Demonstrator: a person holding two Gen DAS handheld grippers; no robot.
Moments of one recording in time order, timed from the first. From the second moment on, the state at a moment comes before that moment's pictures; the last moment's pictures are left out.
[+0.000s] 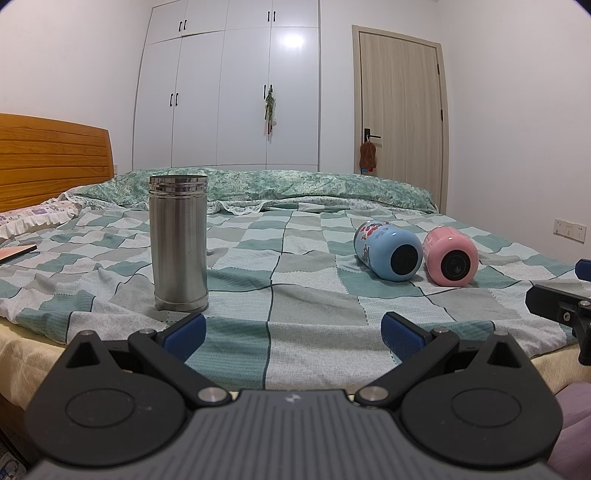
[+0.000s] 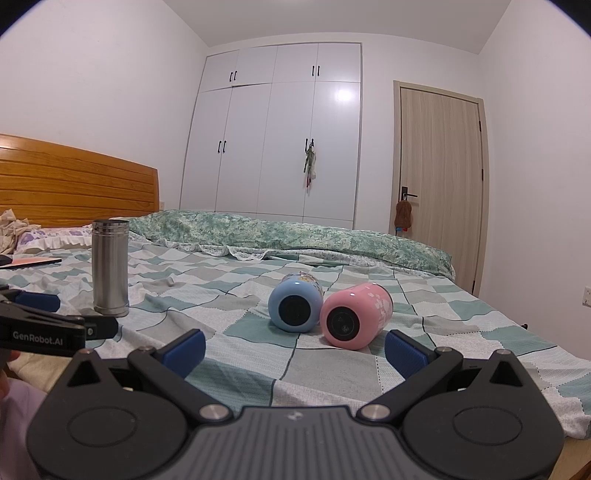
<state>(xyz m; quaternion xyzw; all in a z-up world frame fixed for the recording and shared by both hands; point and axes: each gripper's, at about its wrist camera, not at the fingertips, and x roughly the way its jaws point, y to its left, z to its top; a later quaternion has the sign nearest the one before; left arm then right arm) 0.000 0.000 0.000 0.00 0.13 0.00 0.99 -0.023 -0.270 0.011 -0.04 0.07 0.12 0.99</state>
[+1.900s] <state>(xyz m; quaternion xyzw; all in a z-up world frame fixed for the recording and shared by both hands) 0.303 0.024 0.022 0.15 0.21 -0.12 0.96 0.296 -0.194 0.064 -0.05 0.28 0.10 0.95</state>
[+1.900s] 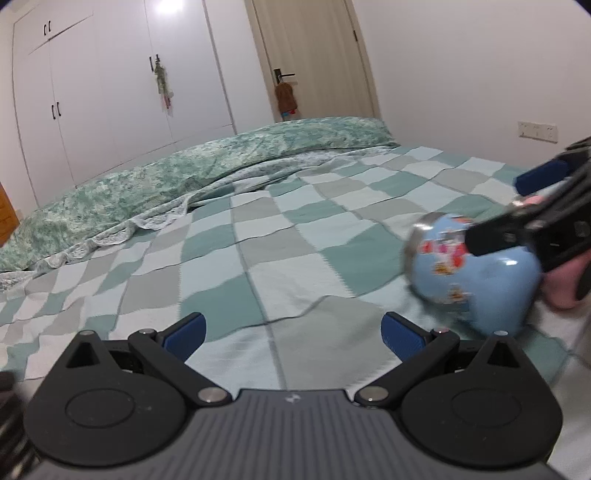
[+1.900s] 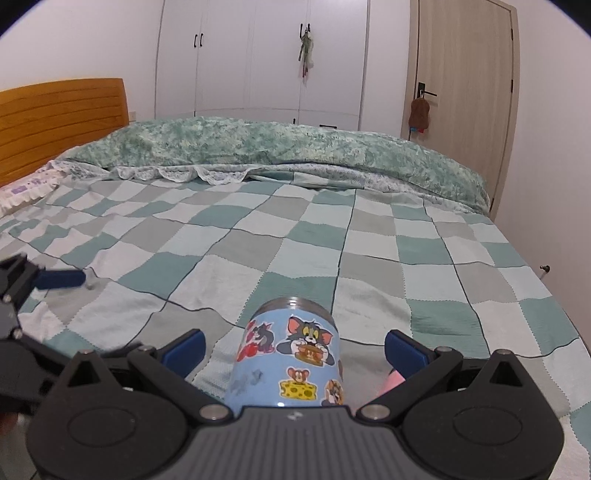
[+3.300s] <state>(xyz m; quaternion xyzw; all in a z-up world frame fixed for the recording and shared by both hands) 0.322 0.039 0.013 0.15 0.24 -0.24 0.93 0.360 -0.170 0.028 -0.06 0.42 0.06 0.90</state>
